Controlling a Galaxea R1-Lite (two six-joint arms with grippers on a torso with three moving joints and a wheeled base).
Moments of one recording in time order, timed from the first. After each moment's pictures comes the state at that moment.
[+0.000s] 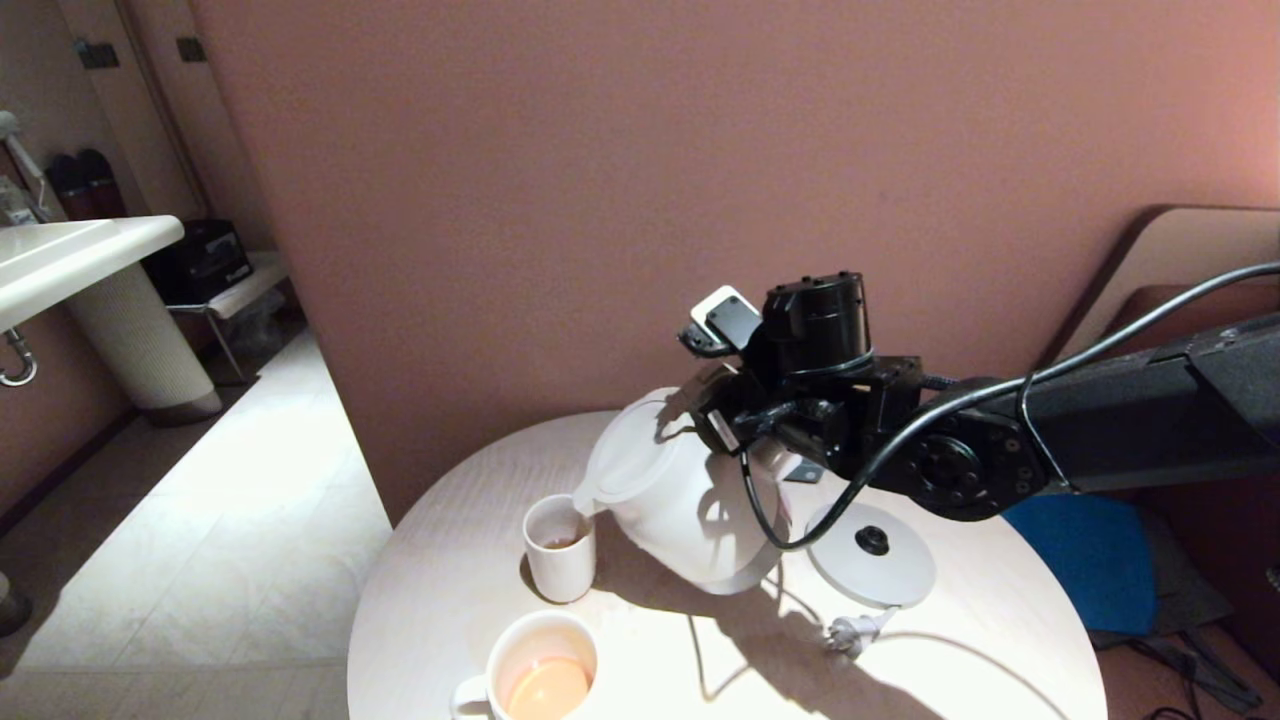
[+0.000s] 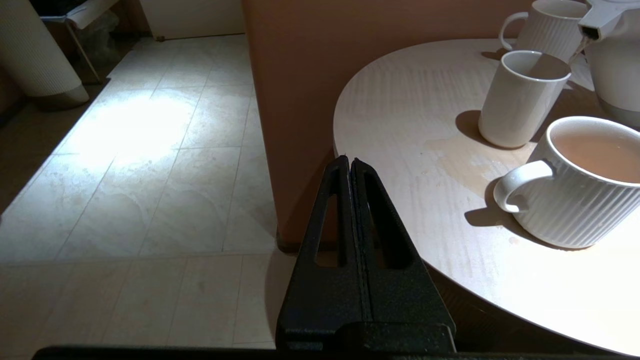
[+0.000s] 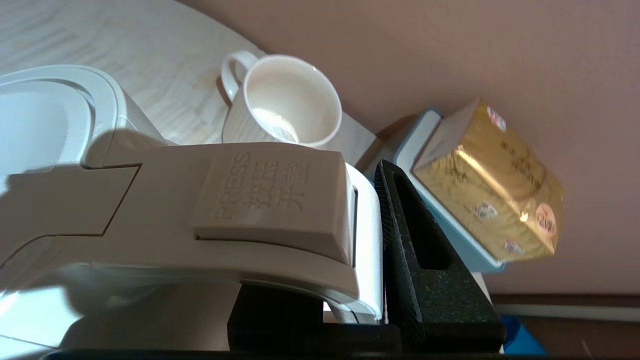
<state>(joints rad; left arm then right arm) 0.00 0.00 -0.01 0.02 0.00 -0.01 0.62 1.99 -1.29 -0.36 -0.37 -0.36</state>
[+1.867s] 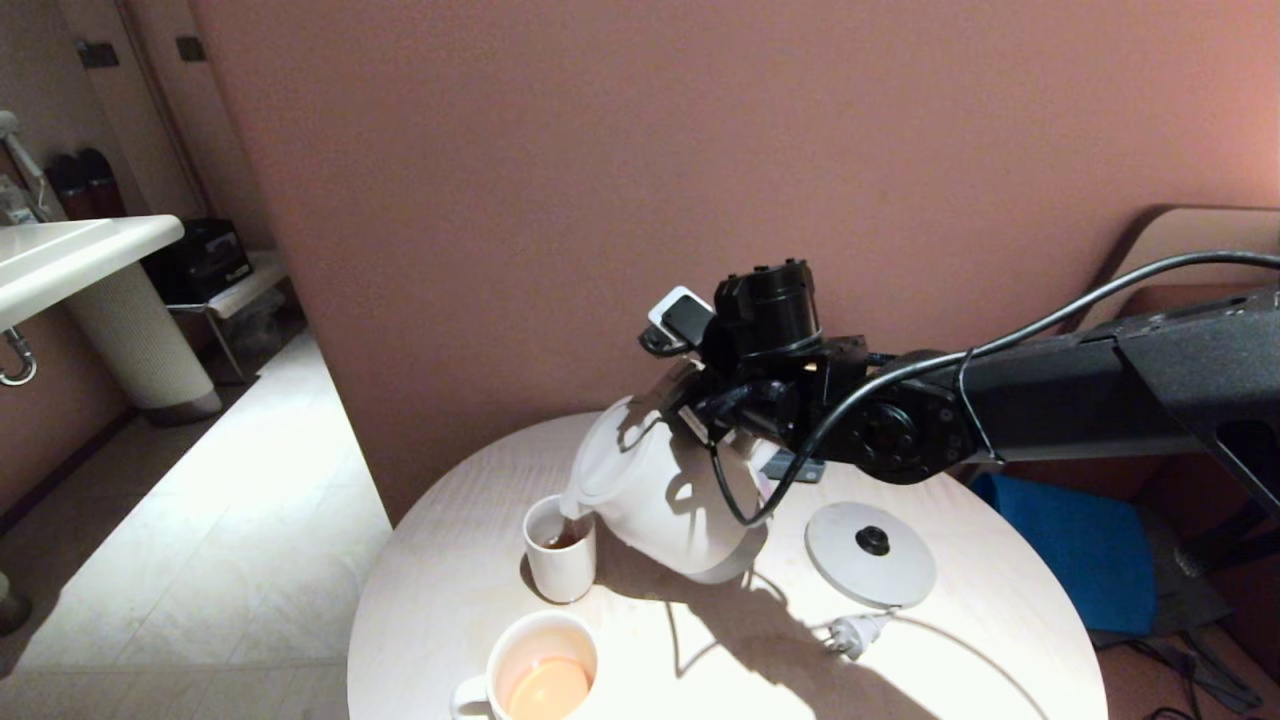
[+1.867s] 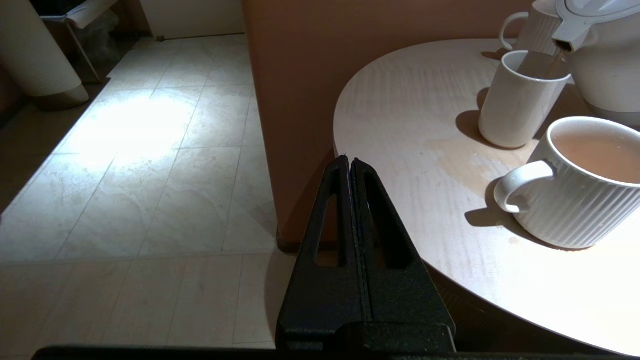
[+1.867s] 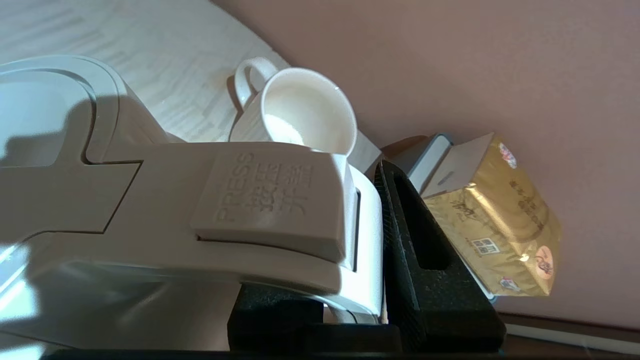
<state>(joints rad) 0.00 0.00 -0.01 0.02 0.00 -0.01 0.64 2.08 -1.49 -0.21 -0.38 -0.44</state>
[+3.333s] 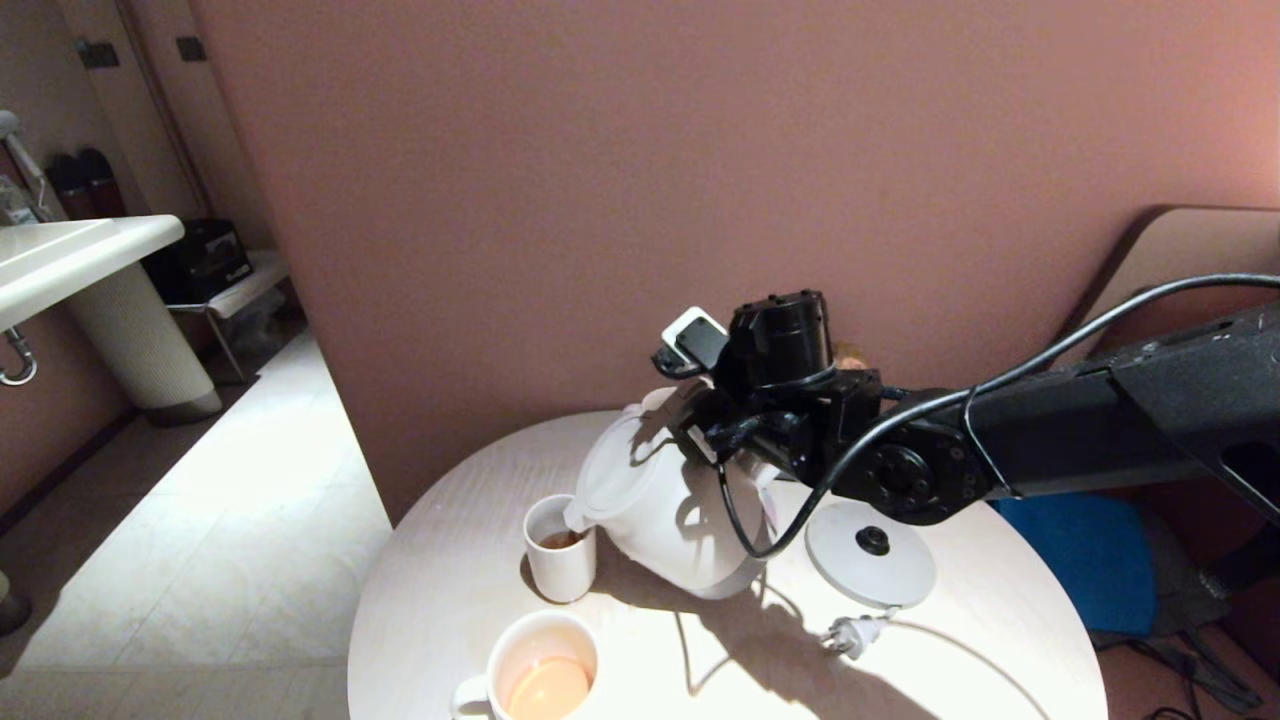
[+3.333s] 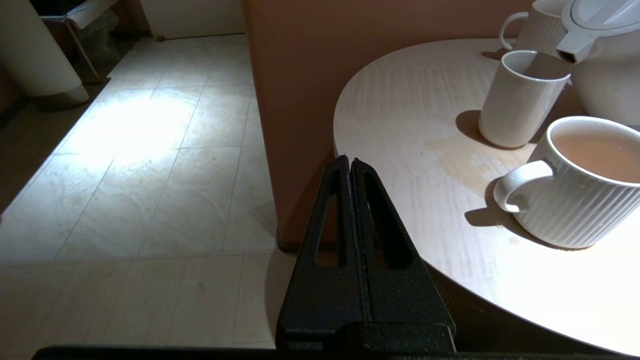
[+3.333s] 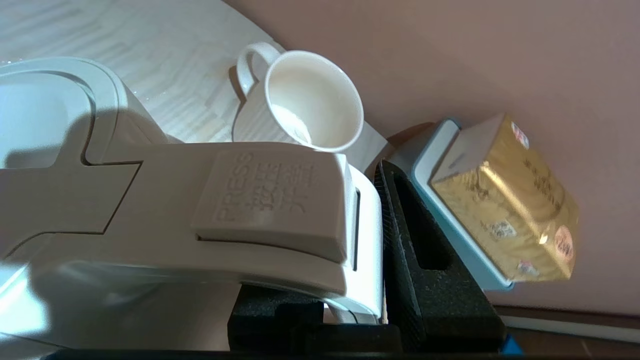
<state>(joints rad) 0.00 0.00 -0.01 0.02 0.00 -0.01 0.64 2.06 -1.32 -0.38 -0.39 -0.41</state>
